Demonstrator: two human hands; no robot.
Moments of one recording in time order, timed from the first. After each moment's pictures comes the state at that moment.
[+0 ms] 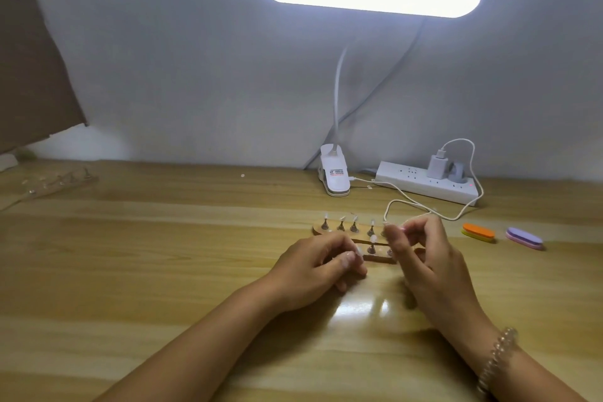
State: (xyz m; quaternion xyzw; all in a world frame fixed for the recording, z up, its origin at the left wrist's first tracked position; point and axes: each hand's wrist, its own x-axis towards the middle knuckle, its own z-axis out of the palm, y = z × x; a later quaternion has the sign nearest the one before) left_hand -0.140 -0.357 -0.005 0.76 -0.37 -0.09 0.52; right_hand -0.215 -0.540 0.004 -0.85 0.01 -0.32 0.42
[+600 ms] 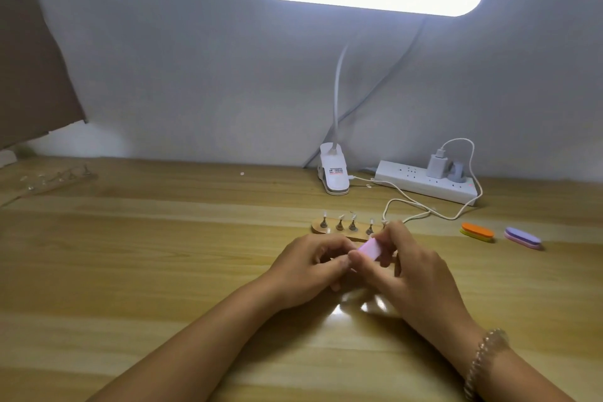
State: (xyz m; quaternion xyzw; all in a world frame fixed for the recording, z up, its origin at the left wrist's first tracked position) left_hand -0.138 -0.358 -0.010 0.76 -0.38 -0.09 0.52; right_hand -0.215 -0.531 -0.003 -0.91 -0.05 -0.30 0.28
